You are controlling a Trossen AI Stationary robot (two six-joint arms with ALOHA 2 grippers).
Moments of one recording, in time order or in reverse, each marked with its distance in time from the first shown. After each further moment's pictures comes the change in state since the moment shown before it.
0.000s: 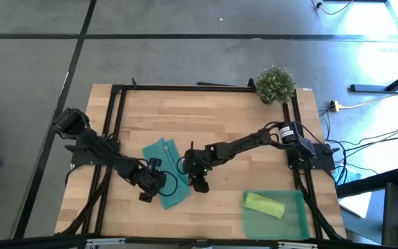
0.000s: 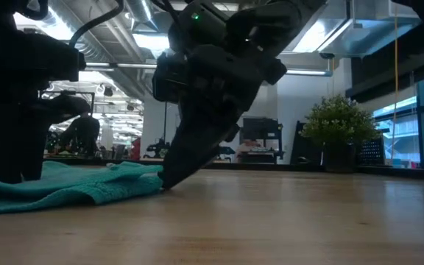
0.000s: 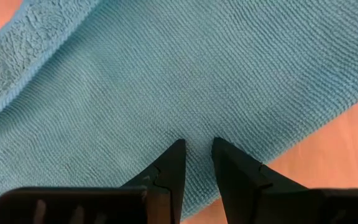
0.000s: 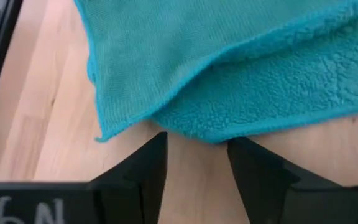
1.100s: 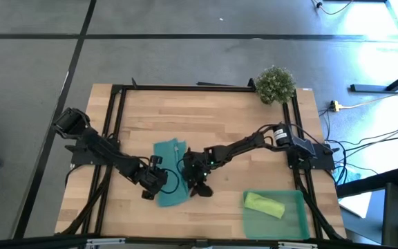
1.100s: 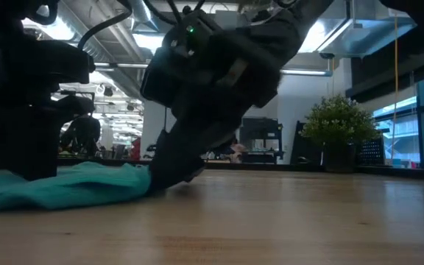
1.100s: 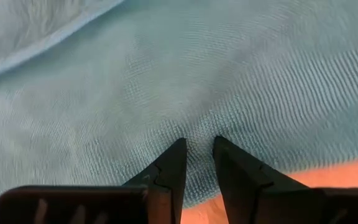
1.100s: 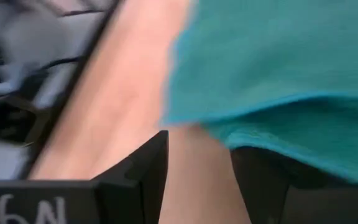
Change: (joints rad) left arm 0.032 0.003 -0.004 0.001 -0.040 0.007; right arm 0.008 0.071 0.000 0.171 -0.316 -0.062
